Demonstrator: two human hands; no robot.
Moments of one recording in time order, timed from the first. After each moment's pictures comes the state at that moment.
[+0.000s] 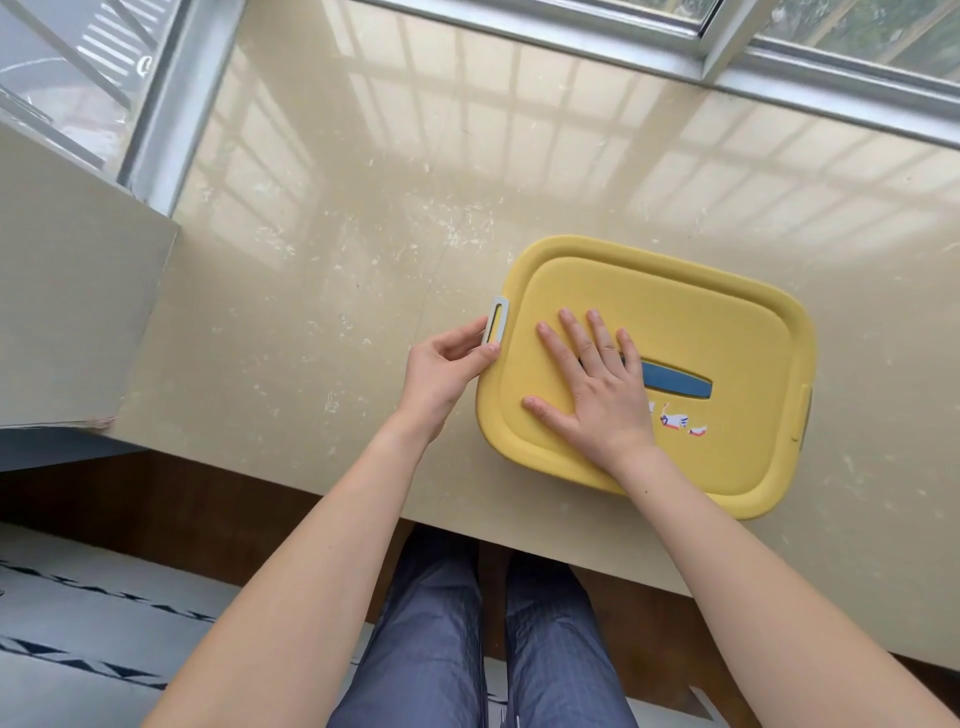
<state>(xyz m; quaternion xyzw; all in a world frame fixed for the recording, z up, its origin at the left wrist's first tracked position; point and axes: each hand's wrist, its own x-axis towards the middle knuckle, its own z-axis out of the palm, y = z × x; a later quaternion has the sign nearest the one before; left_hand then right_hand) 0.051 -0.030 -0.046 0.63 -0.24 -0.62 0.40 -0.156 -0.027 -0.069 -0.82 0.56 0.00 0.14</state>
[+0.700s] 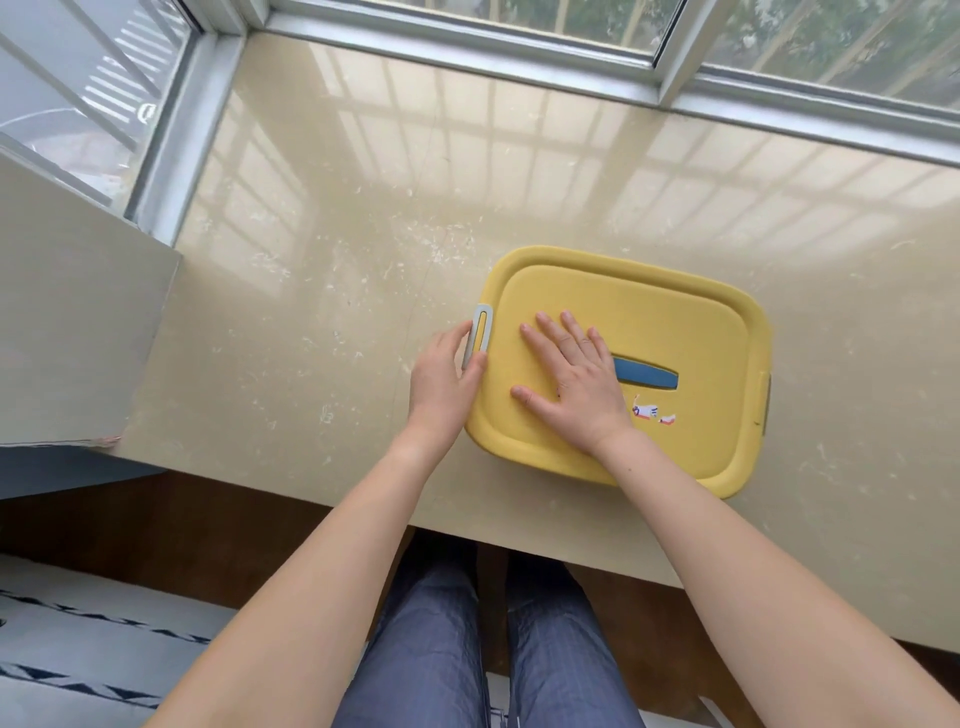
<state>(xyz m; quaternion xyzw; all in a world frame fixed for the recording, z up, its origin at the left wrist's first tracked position) 0.028 -0.022 -0.045 0.72 -0.51 -0.39 0.26 -0.159 -0.031 -0.054 -0.79 0.56 -0.04 0.23</state>
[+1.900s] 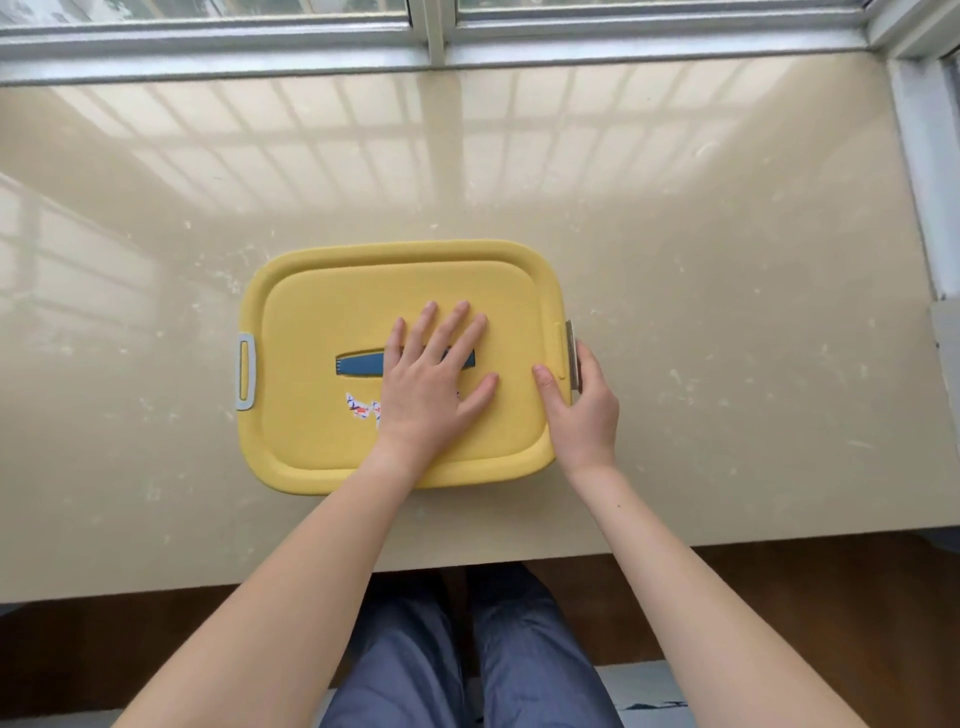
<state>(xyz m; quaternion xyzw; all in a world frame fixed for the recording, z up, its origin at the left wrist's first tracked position) -0.162 -0.027 -0.076 0.54 -0.83 -0.10 0.12 -0.331 0.036 -0.071 -0.36 0.79 -0.35 0.34</state>
